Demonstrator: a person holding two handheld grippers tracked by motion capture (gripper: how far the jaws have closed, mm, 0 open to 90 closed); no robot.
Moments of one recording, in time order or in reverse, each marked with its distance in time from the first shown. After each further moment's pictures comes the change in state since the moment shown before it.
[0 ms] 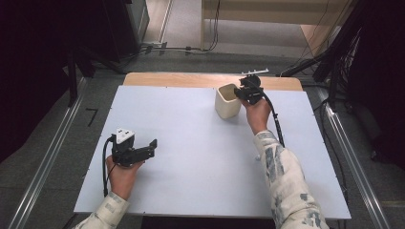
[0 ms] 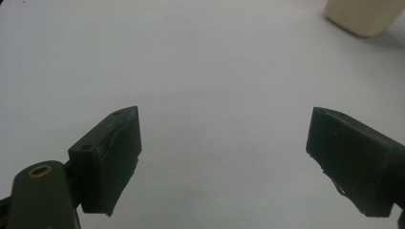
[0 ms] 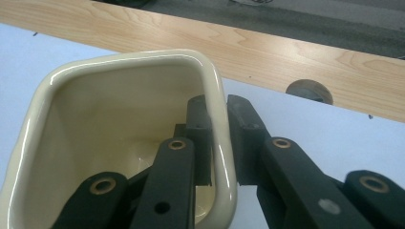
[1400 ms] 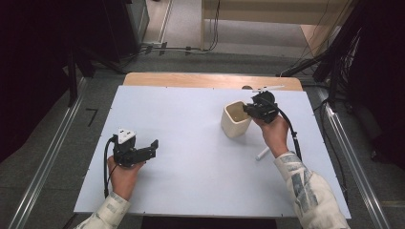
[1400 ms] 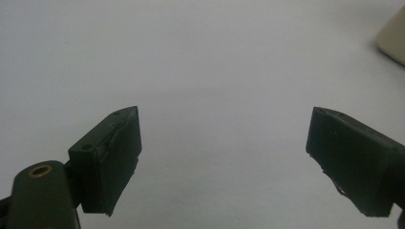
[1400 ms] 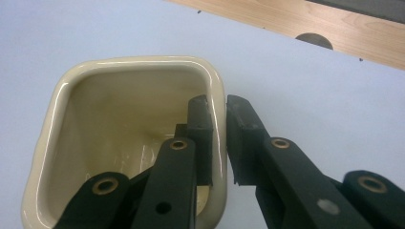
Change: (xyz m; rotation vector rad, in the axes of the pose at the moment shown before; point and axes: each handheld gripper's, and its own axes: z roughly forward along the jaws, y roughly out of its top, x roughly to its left) left arm -0.004 -0.001 0.001 0.007 0.000 0.001; right arm -0.004 -0.048 -0.068 0.046 0.075 -0.082
